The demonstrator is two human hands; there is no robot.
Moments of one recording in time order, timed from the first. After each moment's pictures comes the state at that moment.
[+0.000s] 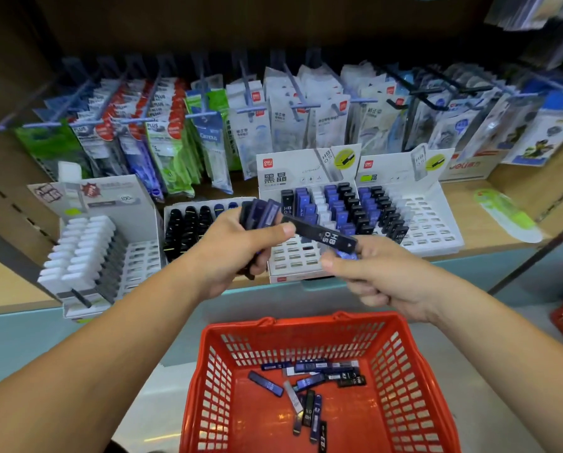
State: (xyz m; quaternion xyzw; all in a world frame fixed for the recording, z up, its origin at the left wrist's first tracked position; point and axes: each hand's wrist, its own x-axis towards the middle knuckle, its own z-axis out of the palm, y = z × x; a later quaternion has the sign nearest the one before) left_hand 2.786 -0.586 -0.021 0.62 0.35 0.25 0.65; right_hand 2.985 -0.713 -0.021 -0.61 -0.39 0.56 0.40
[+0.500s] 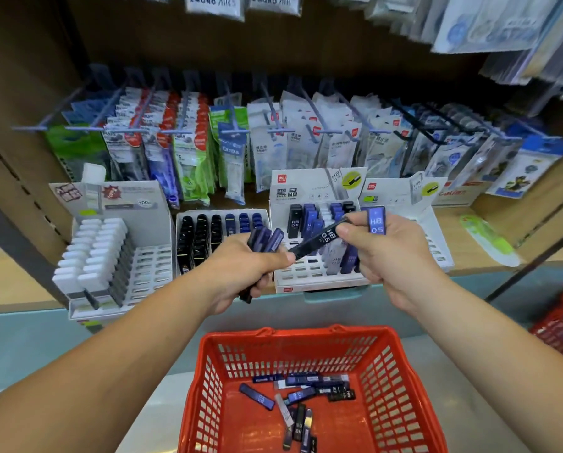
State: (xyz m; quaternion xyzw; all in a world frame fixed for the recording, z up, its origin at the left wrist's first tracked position) left_hand 2.766 -0.581 -0.032 0.59 0.41 0.20 0.67; right_hand 2.957 -0.687 0.003 -0.64 -0.28 0.36 0.62
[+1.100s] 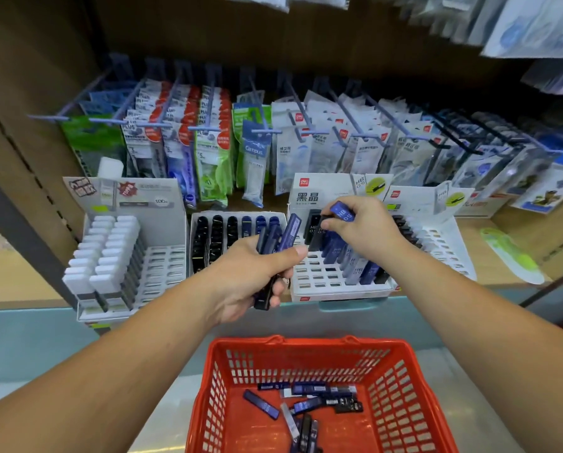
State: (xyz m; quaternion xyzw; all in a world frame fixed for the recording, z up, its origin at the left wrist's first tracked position) left_hand 2.754 -0.576 -0.028 0.52 0.37 0.22 0.74; right_hand 2.984 -0.585 -0.026 -0.74 -0.55 0.14 0.35
